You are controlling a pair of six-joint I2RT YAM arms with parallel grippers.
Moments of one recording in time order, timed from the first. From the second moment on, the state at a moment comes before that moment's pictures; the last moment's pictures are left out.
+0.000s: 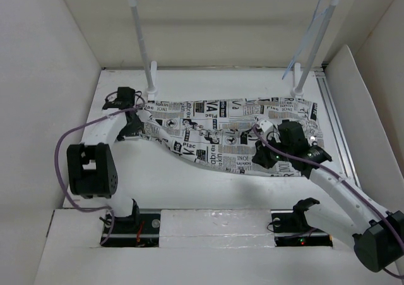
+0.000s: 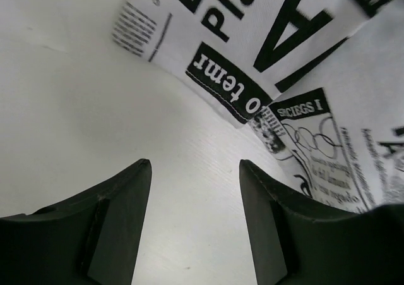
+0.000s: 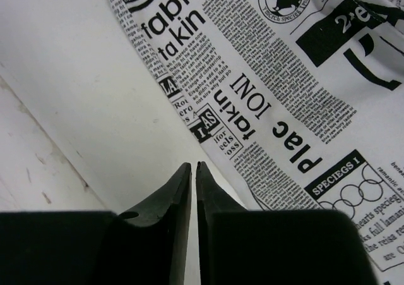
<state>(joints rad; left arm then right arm) -0.02 1.52 1.16 -0.78 -0.35 -0.58 0.43 0.94 0.69 -0.52 -0.43 -0.10</state>
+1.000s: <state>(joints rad) -0.03 1.85 1.25 -0.69 -0.35 -0.49 0.48 0.97 0.69 -0.52 -0.42 -0.08</state>
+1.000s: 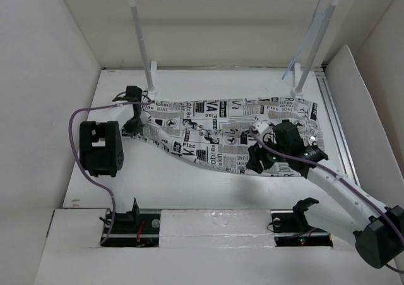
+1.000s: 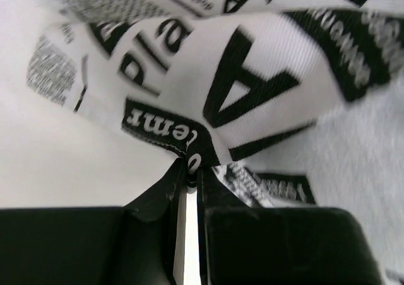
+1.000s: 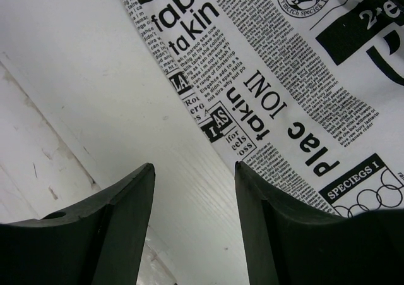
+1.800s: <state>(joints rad) 0.05 1.15 1.42 -1.22 -0.38 -0.63 0.54 0.94 0.65 -0.53 -0.53 -0.14</state>
